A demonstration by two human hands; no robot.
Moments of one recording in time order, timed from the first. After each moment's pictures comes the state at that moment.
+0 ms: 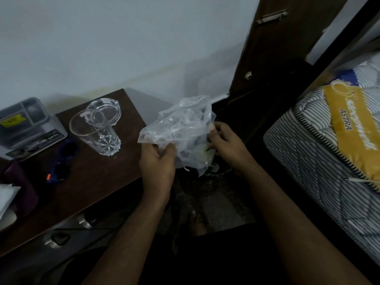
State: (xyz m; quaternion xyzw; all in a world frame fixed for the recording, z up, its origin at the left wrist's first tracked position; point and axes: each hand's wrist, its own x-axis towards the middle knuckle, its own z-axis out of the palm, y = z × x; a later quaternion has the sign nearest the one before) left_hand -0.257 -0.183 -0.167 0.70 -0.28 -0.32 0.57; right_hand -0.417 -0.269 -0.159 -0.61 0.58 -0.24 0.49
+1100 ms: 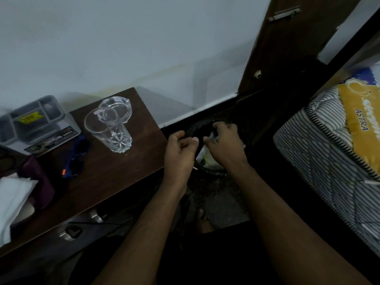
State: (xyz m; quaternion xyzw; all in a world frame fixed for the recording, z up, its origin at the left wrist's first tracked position) left_hand -0.269 -0.200 -0.169 0.68 -0.28 -0.43 0.53; right_hand -0.380 -0.273 -0.174 -0.70 0.63 -0.16 0.29
